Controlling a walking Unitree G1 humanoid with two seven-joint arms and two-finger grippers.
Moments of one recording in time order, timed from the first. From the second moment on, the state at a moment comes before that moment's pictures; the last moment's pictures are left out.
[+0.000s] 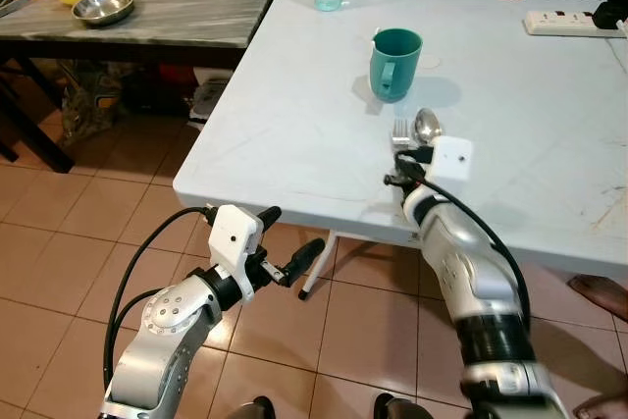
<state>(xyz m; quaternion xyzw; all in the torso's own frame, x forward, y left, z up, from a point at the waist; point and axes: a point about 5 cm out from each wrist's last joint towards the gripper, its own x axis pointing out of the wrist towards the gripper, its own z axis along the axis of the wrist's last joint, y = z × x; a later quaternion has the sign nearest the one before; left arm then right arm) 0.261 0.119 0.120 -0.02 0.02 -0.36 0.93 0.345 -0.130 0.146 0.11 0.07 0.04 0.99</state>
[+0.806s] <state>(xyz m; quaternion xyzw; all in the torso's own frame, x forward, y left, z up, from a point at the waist) 0.294 0.152 0.122 -0.03 -0.01 -0.14 0.99 0.307 -0.157 0.171 -0.01 -0.05 0.00 1.00</state>
